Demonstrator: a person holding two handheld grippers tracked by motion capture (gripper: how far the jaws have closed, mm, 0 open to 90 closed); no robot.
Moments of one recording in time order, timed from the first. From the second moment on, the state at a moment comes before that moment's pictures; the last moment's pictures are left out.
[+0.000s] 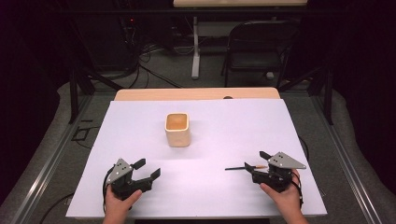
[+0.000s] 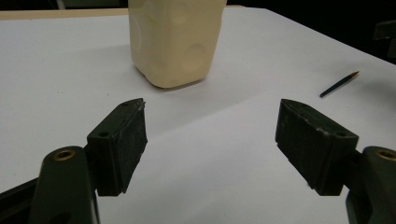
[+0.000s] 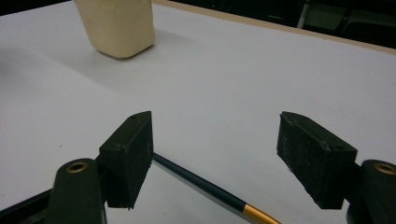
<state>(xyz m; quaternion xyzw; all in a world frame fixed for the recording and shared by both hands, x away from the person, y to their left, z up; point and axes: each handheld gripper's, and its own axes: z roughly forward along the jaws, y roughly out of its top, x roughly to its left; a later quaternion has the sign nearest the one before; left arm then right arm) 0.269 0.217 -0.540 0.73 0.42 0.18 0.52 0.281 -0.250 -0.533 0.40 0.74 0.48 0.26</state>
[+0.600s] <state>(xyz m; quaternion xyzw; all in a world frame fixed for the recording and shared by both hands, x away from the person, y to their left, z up) 0.265 0.218 -0.541 0.73 0.42 0.18 0.51 0.290 -0.246 -0.534 0.43 0.75 0.45 0.21</state>
